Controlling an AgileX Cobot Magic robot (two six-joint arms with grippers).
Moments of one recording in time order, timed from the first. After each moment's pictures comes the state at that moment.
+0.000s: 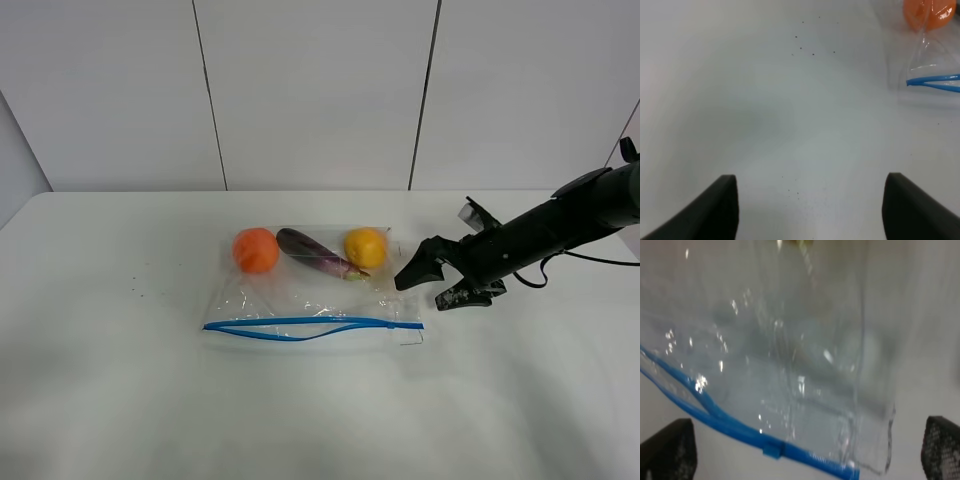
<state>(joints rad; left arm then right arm) -0.03 0.00 -0.50 0.03 1.06 -0.01 -0.01 2.05 -1.13 1.04 0.93 -0.89</state>
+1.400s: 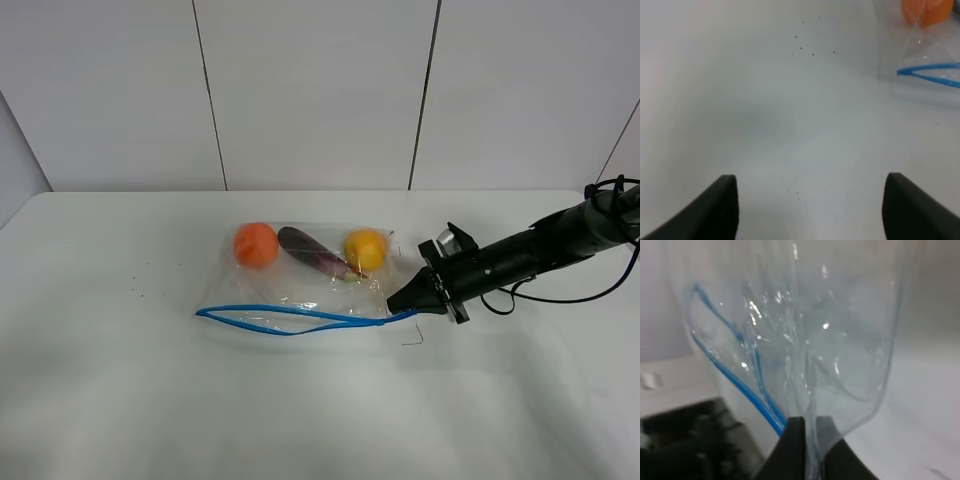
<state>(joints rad) -0.03 0.00 -0.50 0.03 1.06 -0.01 -0.01 2.25 -1.18 1.25 1.20 -0.95</state>
